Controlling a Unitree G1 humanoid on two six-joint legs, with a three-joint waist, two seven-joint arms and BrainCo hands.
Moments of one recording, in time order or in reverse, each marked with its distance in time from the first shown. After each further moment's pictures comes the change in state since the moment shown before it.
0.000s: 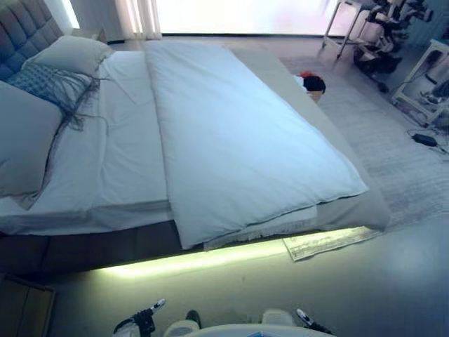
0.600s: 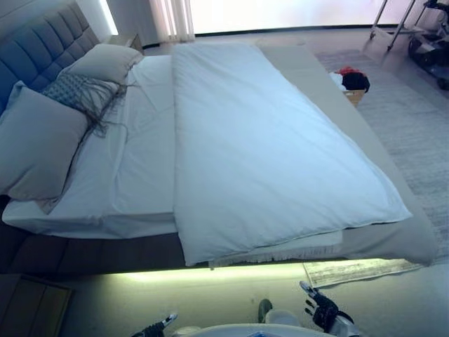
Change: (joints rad) left arm 0.075 -0.070 0.005 -0.026 0.040 -0.009 -0.026; right arm -0.071 -0.043 0.022 -0.098 -0.016 -0.042 -0.032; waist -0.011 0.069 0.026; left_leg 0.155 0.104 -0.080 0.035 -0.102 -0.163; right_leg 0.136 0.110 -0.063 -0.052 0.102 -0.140
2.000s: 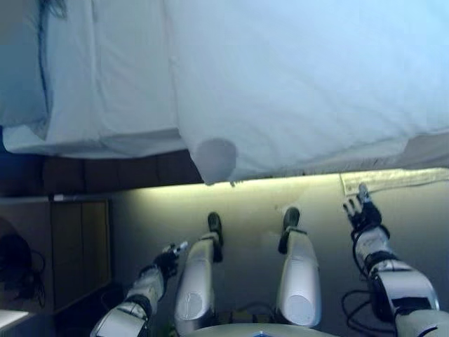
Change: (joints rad) left arm -0.300 0.036 -0.128 -0.135 -0.230 -0.130 -0.051; right arm -0.566 -0.286 -0.087 -0.023 0.576 -0.030 -0.051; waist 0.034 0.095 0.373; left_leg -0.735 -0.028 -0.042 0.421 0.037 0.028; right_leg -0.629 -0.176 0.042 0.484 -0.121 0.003
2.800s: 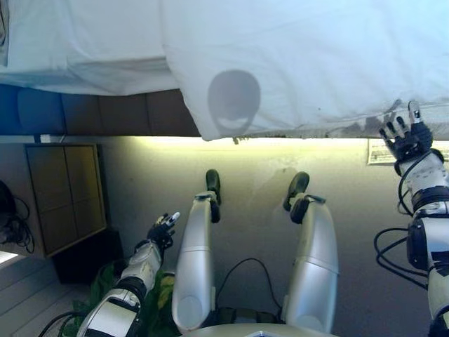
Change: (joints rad) left arm 0.014 0.074 -0.010 -0.193 -0.133 -0.001 0.057; right arm -0.368 -0.250 0.065 -0.009 0.003 0.209 -0.003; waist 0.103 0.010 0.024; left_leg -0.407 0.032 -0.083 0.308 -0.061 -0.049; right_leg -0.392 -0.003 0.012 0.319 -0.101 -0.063
